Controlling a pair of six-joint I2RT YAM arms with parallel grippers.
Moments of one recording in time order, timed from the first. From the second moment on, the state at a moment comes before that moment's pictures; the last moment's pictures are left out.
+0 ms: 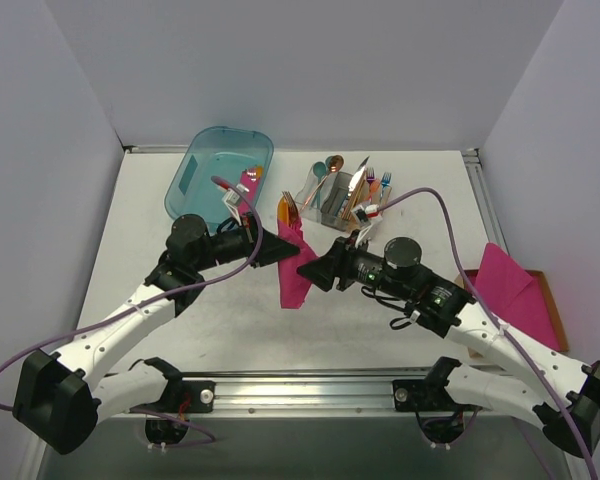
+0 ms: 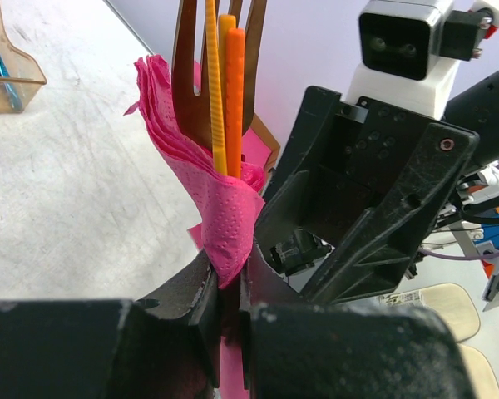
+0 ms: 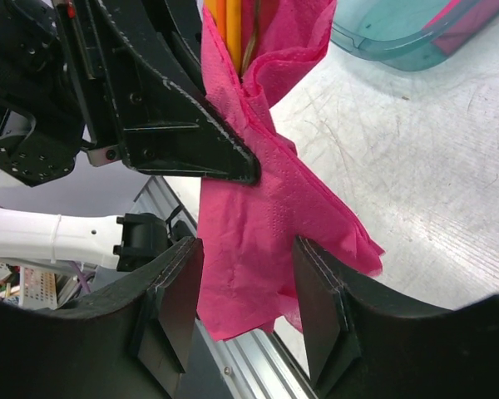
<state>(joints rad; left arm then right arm) -0.55 1.09 0.74 0.37 0.65 -0.85 0.83 0.93 0.76 0.01 -0.21 0.65</state>
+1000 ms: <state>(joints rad) -0.60 1.10 0.72 0.48 0.69 -0.93 0.83 0.97 0.70 0.18 -0.32 0.70</state>
